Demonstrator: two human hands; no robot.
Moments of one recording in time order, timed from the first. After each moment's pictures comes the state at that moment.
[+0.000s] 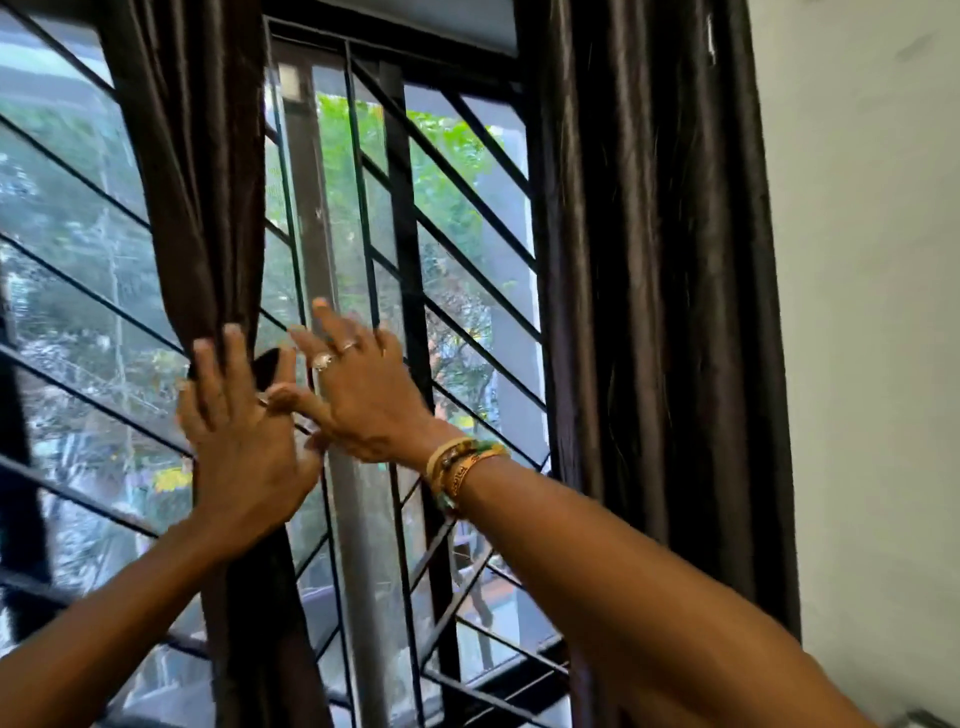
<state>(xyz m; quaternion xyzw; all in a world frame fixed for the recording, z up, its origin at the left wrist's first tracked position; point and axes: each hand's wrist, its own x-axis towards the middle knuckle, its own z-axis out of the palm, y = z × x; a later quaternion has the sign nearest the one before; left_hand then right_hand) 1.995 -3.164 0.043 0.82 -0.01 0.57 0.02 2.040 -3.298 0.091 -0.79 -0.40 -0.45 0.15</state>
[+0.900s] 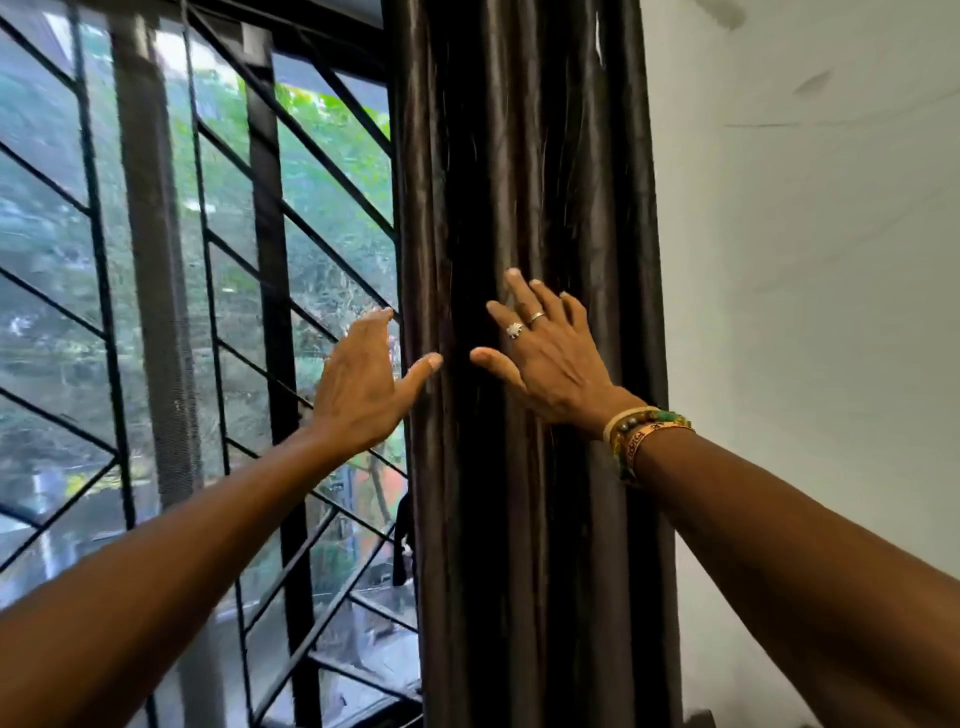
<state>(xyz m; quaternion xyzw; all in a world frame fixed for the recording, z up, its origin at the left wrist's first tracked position) 2.111 -3.421 0.084 0.84 -0.16 0.49 0.20 2.119 -3.650 0.101 -0.85 -0.18 -0.49 -0.03</state>
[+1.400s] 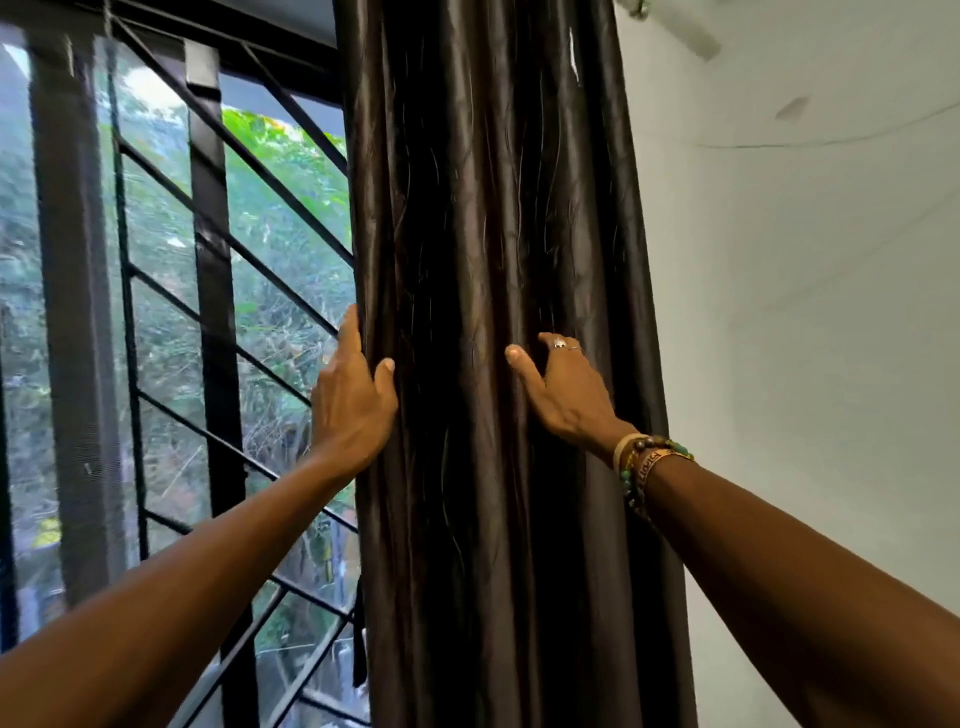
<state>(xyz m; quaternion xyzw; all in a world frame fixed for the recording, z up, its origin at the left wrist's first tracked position) 2.188 -3.462 0.111 0.74 -0.15 0.57 0.32 2.202 -3.694 0.114 -0.86 -0.10 -0.40 0.30</state>
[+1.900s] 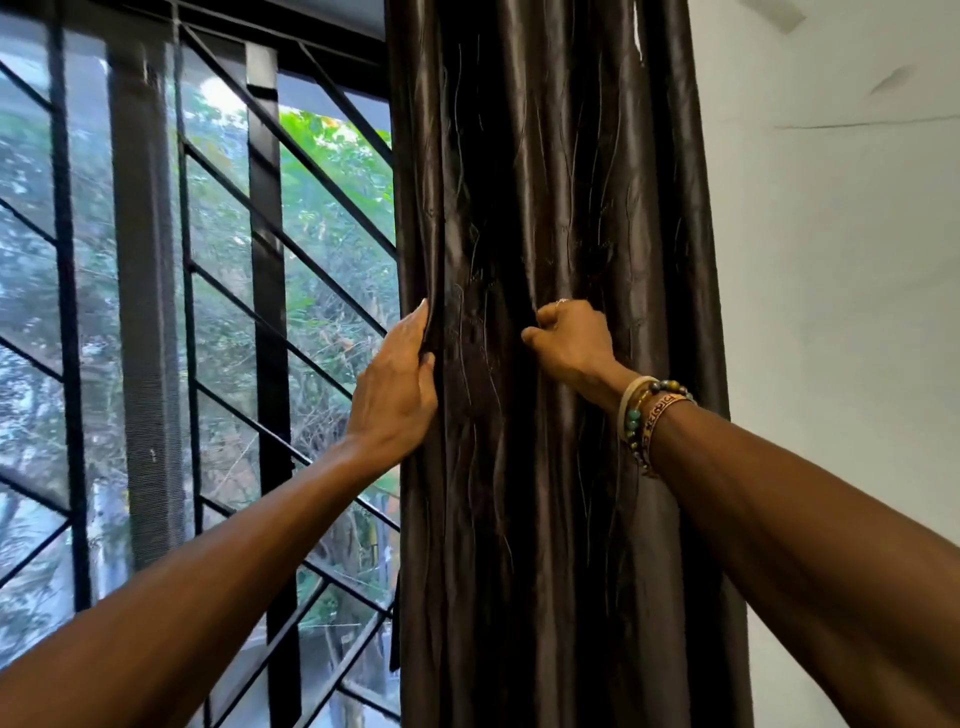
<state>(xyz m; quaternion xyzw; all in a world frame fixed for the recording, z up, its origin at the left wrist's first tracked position) 2.199 -3.452 0.119 0.76 -0.22 0.56 0.23 2.234 -3.661 0.168 -0.82 -0.13 -0.41 0.38</state>
